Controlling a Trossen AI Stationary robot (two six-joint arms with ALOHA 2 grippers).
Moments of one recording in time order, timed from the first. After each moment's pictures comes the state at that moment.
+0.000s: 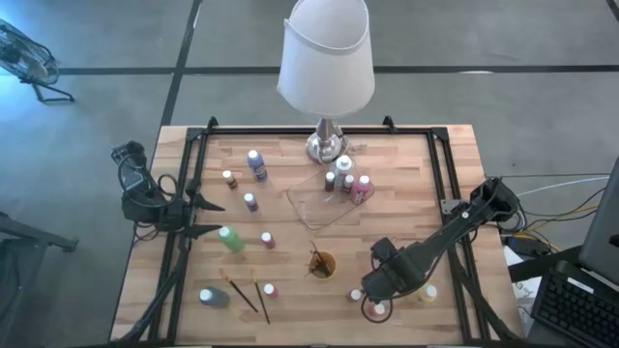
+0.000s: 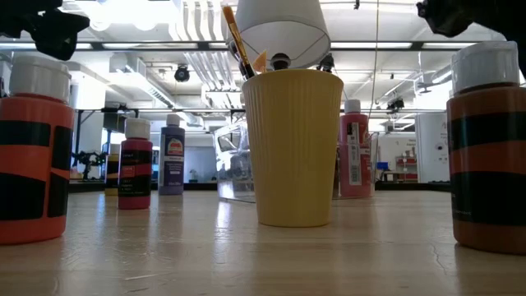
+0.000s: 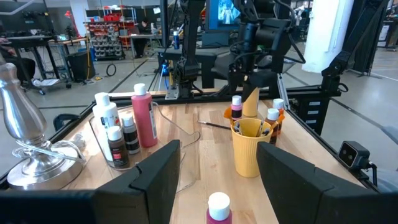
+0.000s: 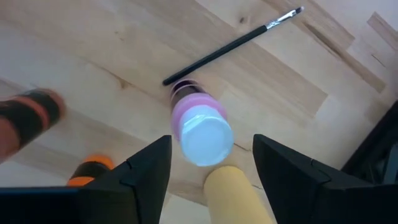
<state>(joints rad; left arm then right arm) -0.93 0.15 0.34 -0.35 -0.88 -0.08 0.61 1.79 1.40 -1.30 0.02 1.67</state>
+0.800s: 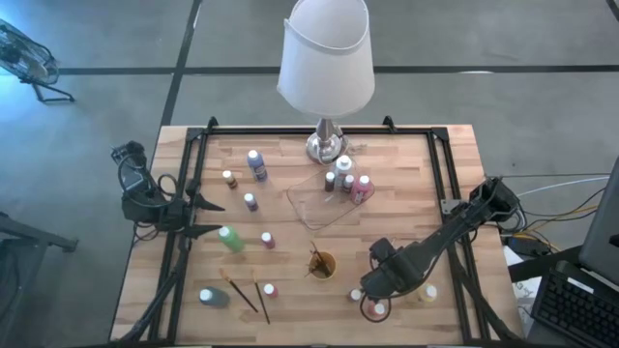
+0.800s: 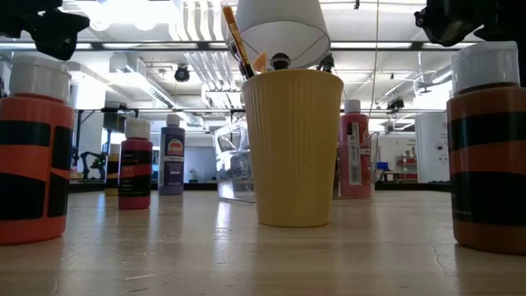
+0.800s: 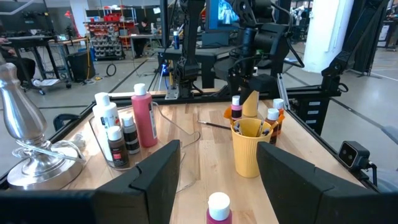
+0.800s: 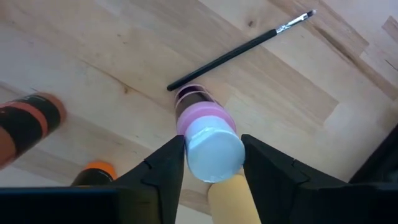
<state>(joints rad) -0.93 0.15 0.34 -0.35 -0.88 -0.08 0.60 1.79 1.36 -1.25 0.02 1.65</state>
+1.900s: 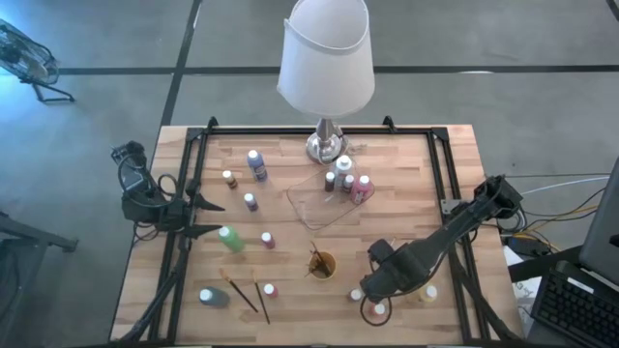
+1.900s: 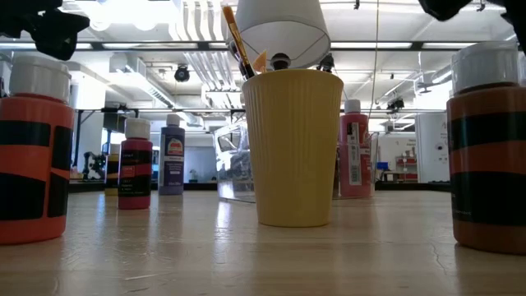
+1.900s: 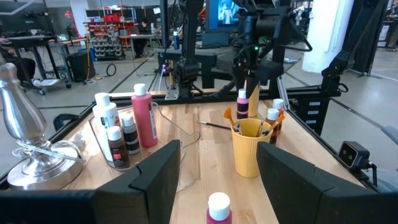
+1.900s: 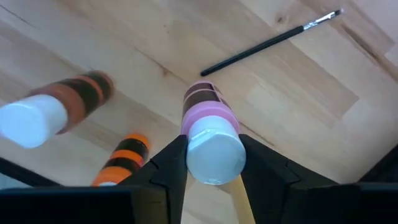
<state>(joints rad) -0.93 0.15 0.34 -0.35 -0.88 -0.08 0.60 1.75 1.43 -1.24 0.00 1.61</state>
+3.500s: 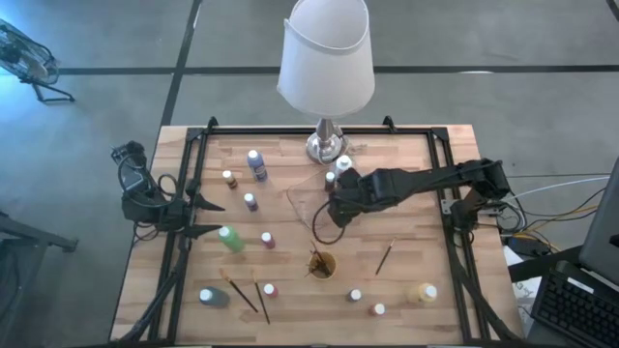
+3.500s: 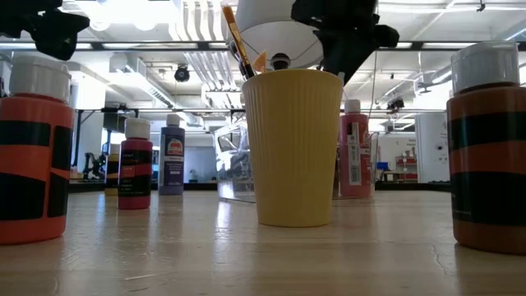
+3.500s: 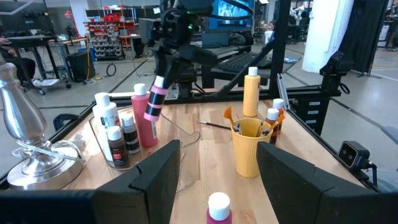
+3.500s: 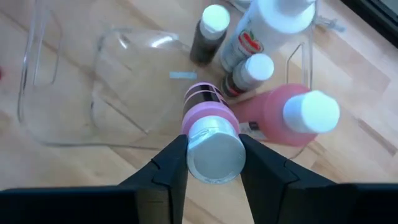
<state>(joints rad) -0.93 0.15 0.34 -0.35 -0.88 -0.08 0.11 1.74 1.62 -1.26 0.42 0.99</state>
